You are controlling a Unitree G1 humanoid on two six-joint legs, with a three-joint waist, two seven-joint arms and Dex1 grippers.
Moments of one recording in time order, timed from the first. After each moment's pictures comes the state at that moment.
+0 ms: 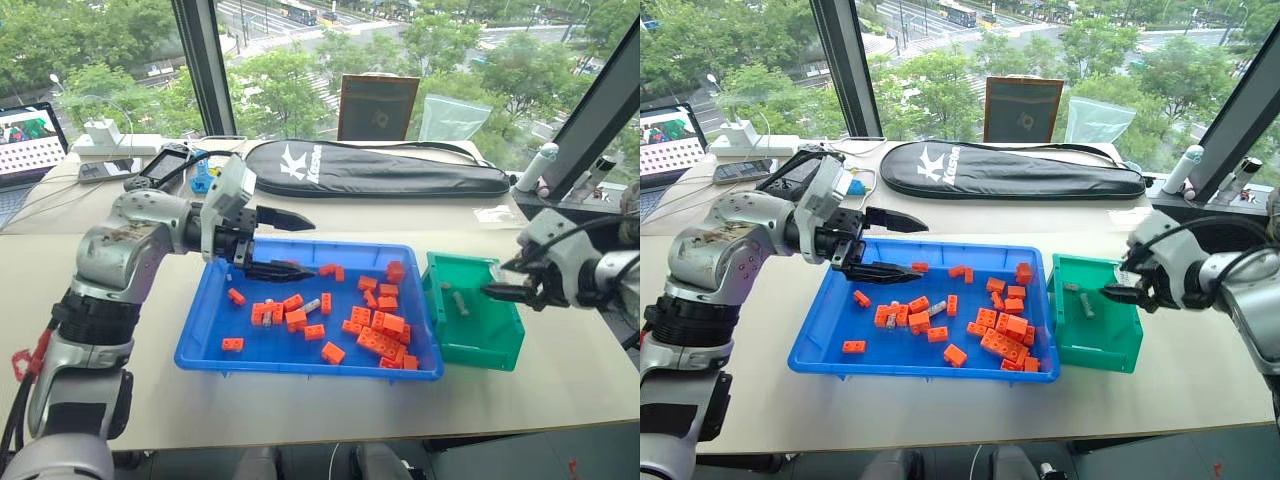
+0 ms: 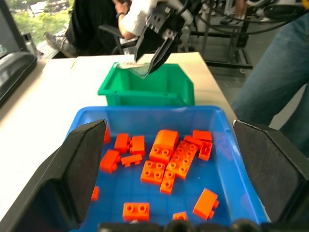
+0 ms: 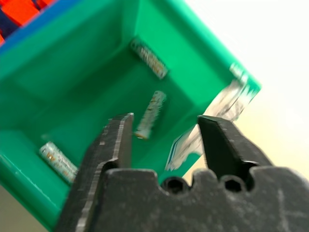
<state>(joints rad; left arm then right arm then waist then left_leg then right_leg) -0.82 0.73 -0.08 -0.02 -0.53 0.61 -1.37 -0.47 -1.14 -0.04 -0.24 0.32 0.94 0.89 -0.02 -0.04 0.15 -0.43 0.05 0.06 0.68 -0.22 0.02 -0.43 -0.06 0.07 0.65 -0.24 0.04</state>
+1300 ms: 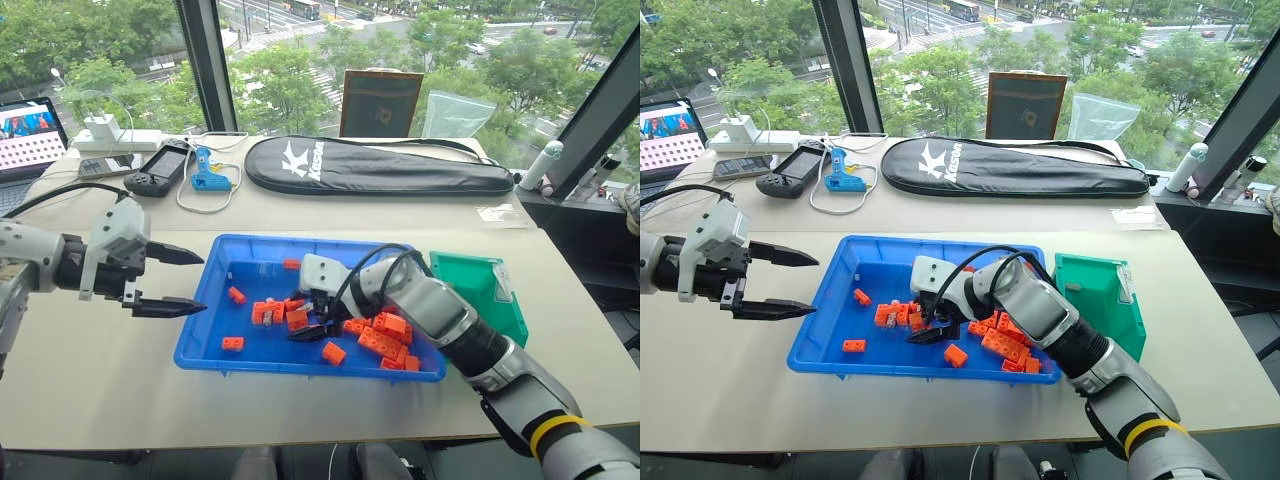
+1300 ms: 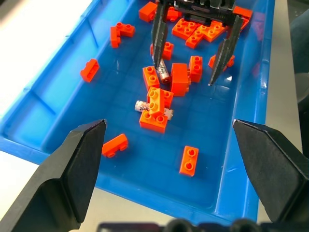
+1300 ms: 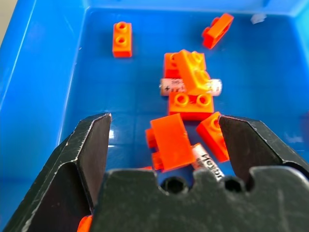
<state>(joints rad) -0.44 1.16 0.14 -0.07 -0.49 0.54 -1.44 -0.82 -0.40 0.61 -0.03 0.15 0.65 1.00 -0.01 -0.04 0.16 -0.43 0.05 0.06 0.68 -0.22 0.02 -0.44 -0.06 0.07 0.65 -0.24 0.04</state>
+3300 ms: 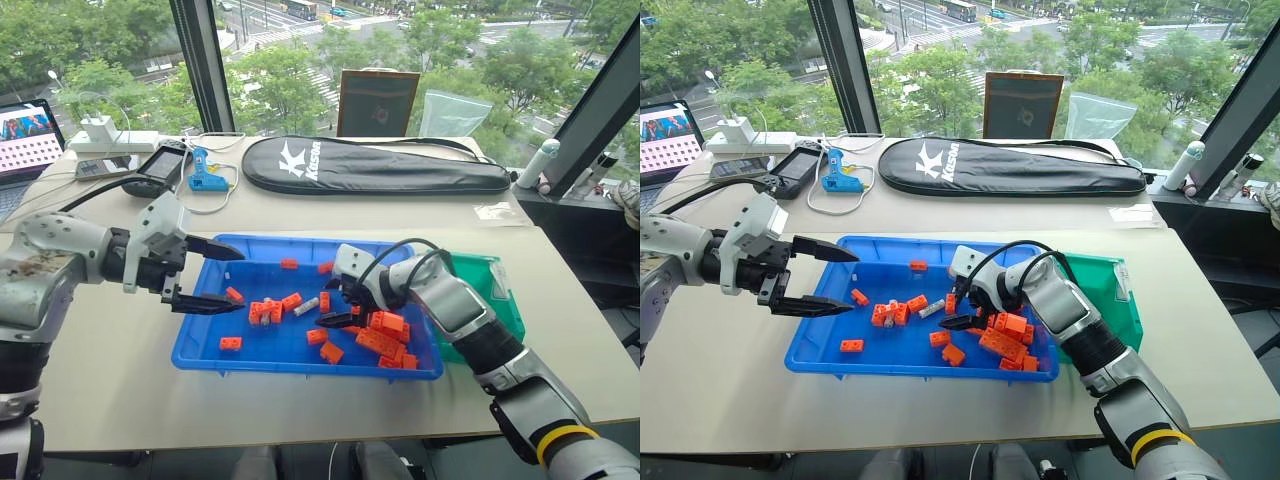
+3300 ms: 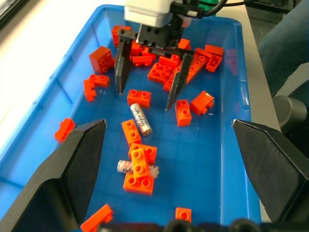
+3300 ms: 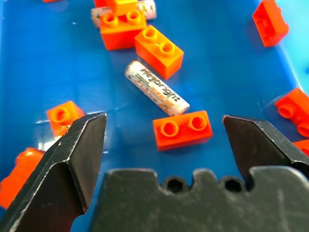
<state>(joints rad) -0.55 1.04 0.05 -0.14 -0.55 0.59 -1.43 -0.78 -0.42 0.47 0.14 0.07 0.60 1.03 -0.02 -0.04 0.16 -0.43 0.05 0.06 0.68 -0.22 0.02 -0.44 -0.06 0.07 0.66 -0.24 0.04</state>
